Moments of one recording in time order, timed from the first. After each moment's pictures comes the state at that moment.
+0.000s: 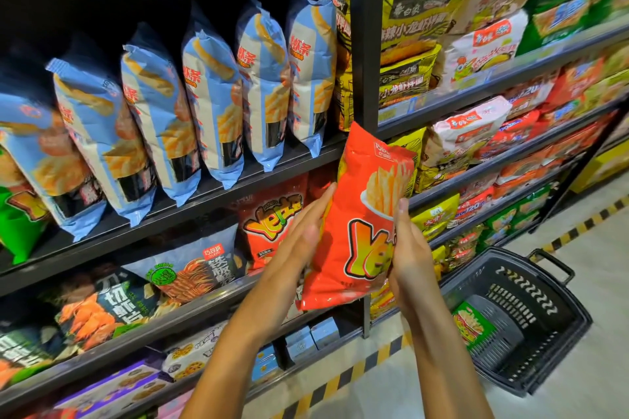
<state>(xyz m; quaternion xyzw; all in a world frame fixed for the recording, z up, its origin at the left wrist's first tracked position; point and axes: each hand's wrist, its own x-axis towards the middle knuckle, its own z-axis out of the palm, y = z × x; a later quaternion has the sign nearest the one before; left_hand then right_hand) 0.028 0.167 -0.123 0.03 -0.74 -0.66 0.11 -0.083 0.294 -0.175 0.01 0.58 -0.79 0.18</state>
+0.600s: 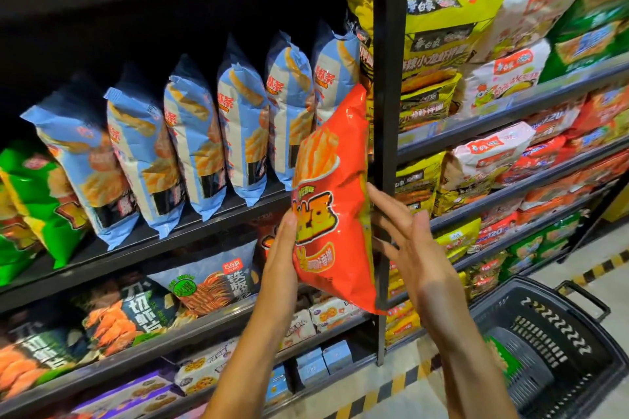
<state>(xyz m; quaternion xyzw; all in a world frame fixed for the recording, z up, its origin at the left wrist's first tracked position) 0.009 0.152 -0.128 0.22 -0.60 -0.73 0.25 -0.076 0.304 -0.135 -0.32 0.57 -0.74 0.18</state>
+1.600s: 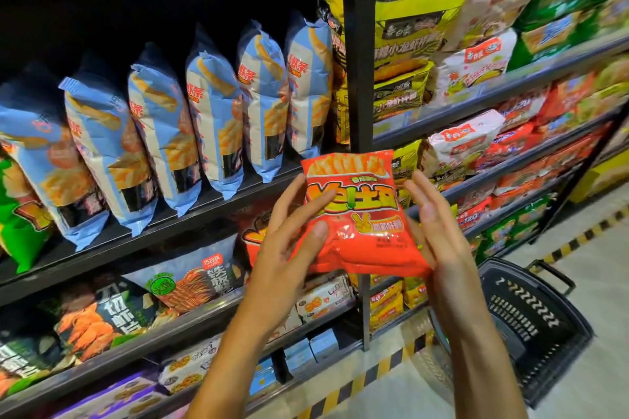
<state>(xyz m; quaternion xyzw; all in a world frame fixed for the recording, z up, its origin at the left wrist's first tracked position) 0.012 0.167 -0.124 0.04 -0.77 -0.59 0.25 -0.086 0.343 -0.142 -0.20 0.57 -0.79 0.11</state>
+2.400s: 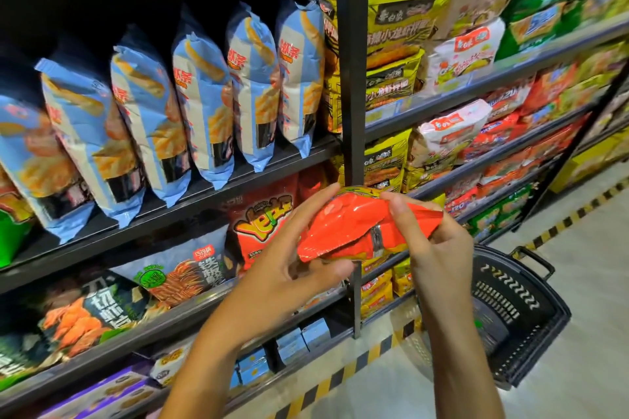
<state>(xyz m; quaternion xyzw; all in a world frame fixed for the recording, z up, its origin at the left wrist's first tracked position) 0.039 0.170 -0.110 -0.02 -0.79 -0.60 0.07 -0.066 0.334 -0.143 -0.11 0.61 -0.79 0.00</state>
